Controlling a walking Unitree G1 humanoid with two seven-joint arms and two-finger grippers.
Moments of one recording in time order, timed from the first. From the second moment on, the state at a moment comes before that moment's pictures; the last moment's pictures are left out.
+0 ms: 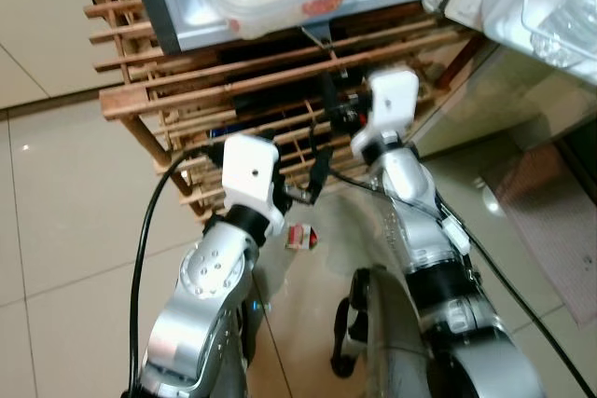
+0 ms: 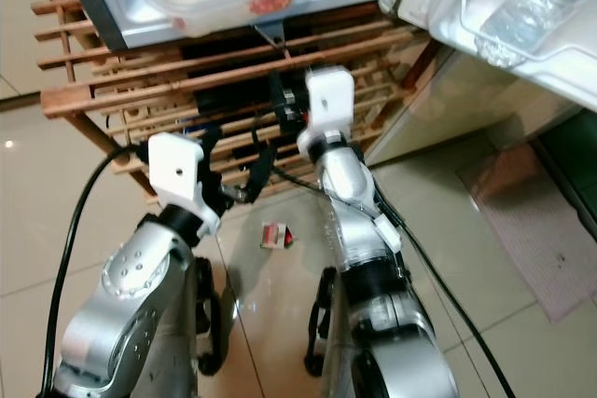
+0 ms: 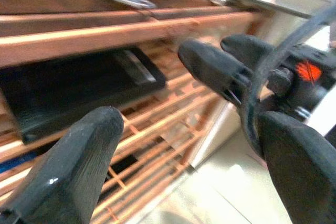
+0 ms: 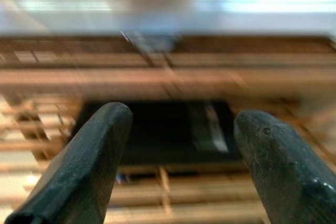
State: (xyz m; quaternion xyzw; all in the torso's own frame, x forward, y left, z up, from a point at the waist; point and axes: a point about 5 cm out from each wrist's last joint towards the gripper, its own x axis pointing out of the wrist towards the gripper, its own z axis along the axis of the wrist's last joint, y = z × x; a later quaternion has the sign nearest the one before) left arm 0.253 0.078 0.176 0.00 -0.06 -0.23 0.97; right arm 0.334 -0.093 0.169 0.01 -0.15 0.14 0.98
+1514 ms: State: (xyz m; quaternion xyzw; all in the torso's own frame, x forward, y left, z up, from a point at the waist) left arm 0.271 0.031 0.154 0.01 -0.01 -0.37 0.93; right arm 0.265 -0.158 0.123 -0.07 -0.02 0.06 1.00
